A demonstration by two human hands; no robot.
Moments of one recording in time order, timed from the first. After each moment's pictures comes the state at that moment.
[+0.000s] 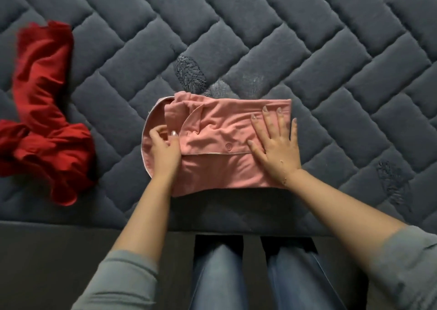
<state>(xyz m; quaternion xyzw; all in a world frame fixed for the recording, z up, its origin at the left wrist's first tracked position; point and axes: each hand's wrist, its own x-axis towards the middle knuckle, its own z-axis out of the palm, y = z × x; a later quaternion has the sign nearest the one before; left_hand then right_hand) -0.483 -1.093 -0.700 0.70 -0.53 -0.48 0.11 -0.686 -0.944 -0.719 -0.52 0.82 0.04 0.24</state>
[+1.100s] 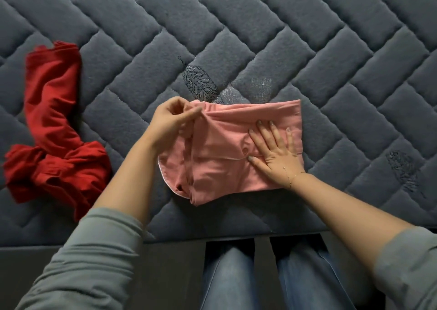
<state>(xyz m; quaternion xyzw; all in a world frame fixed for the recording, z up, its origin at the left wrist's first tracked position) -0.493 -1.191 -0.680 0.46 -0.51 -0.72 0.06 -0.649 -0.951 -0.724 -0.53 0.81 0.07 0.26</state>
